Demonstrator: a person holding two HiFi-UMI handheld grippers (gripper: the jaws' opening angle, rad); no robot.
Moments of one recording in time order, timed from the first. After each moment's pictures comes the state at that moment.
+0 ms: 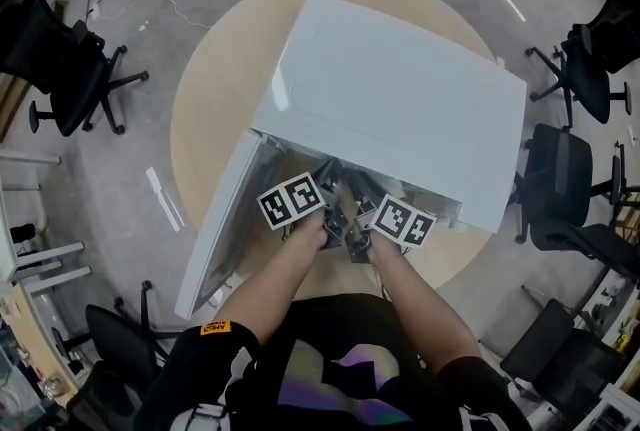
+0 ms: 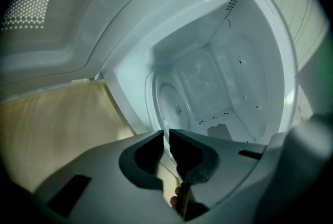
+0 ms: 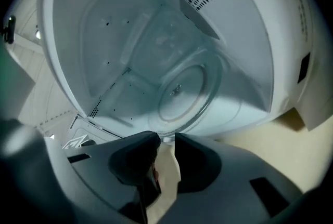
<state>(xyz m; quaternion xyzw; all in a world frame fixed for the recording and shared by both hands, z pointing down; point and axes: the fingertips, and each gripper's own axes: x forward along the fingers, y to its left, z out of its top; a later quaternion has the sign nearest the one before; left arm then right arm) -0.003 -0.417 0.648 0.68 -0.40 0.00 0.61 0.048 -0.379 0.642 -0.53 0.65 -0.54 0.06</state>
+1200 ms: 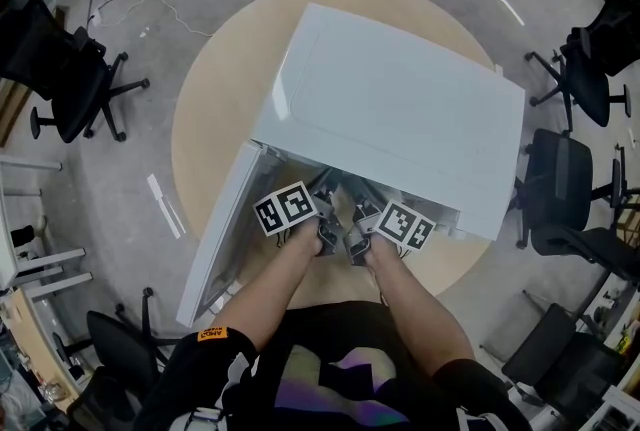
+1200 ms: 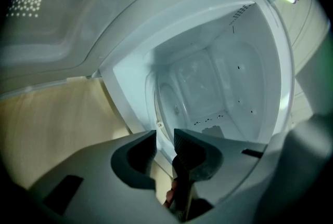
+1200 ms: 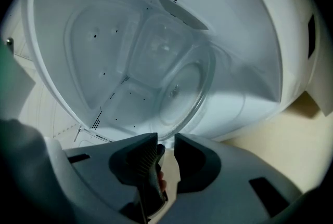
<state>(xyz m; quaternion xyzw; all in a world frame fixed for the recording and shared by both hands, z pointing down) -0.002 -0.417 0.644 0.69 -0.37 -0.02 0.62 0.050 -0.387 0.641 -0.51 0.63 -0.56 0.13</state>
